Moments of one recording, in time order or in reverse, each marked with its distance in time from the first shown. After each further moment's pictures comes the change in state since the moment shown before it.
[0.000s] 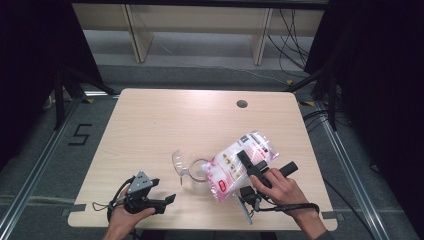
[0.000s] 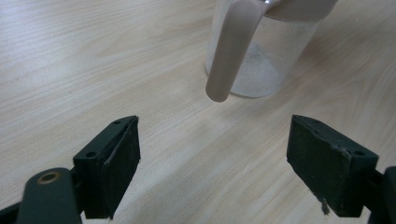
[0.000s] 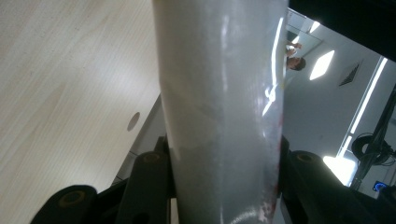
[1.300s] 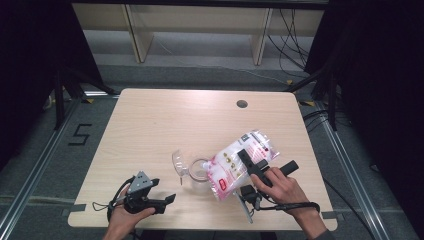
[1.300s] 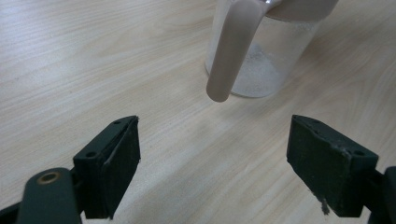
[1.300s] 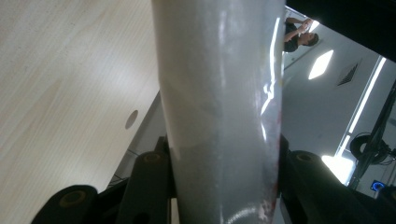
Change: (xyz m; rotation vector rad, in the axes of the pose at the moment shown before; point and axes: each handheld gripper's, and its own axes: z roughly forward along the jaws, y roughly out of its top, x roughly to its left) left arm 0.001 0.000 0.000 0.008 0.001 0.007; right arm -0.001 -0.002 0.000 0.010 -0.002 -0.004
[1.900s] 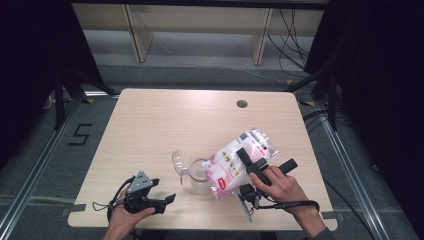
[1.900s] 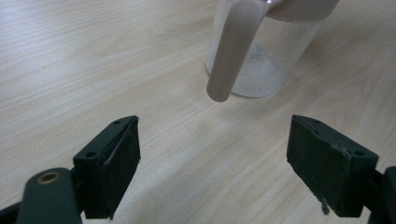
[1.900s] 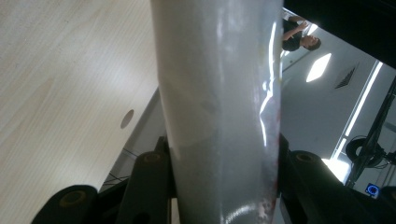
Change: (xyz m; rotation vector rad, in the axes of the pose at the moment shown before) left arm 0.000 0.000 0.000 -0.001 -0.002 -0.003; right arm -0.004 0.000 0.002 -0.001 -0.007 -0.009
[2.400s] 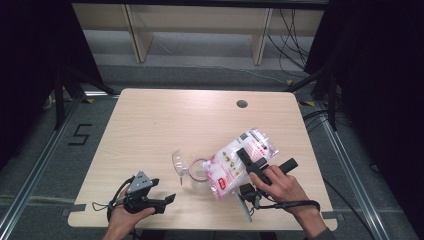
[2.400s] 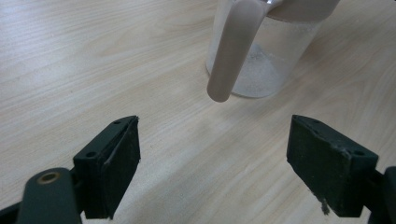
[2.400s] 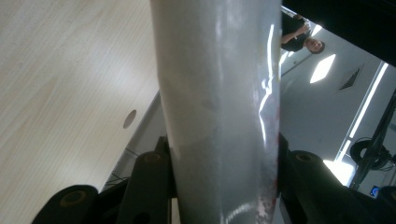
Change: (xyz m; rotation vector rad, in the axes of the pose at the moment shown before) left arm 0.000 0.000 0.000 0.000 -0.001 -0.002; right arm -0.002 -0.001 -0.001 -0.003 0.024 0.002
